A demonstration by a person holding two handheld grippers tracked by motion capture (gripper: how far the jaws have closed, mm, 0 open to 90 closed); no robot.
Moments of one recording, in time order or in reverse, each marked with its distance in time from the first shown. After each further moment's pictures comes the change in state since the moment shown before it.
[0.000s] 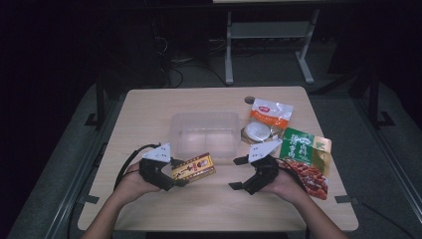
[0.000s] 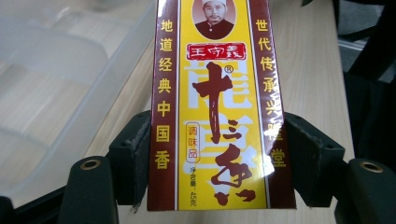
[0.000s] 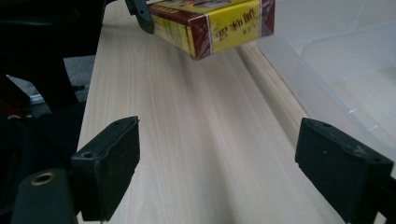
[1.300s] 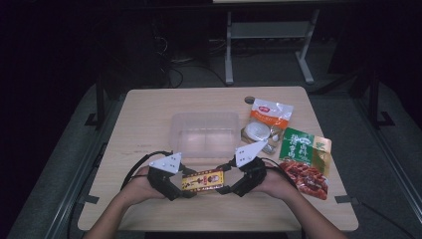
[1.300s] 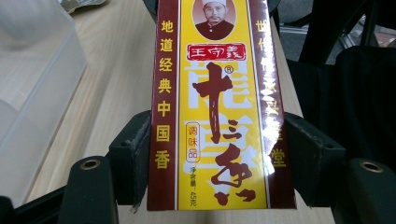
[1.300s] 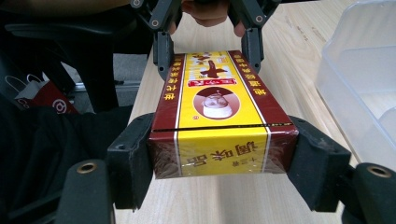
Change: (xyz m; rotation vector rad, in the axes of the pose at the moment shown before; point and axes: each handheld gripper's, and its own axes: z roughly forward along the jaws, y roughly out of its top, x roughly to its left) left arm -0.018 0.006 0.020 -0.017 -0.168 0.142; right arm 0.012 0.023 0.022 -0.028 0.169 -0.150
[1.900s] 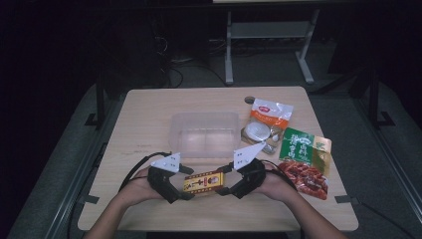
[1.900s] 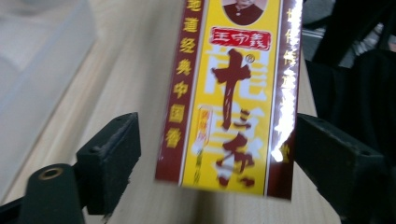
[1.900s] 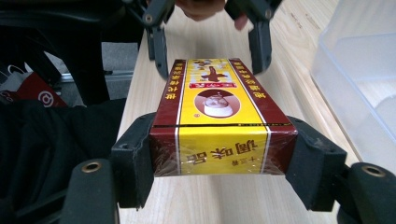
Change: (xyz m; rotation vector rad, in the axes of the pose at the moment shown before) left arm 0.001 -0.011 0.000 0.019 0.067 -0.099; right arm 0.009 0.004 0.001 0.054 -0.050 0.019
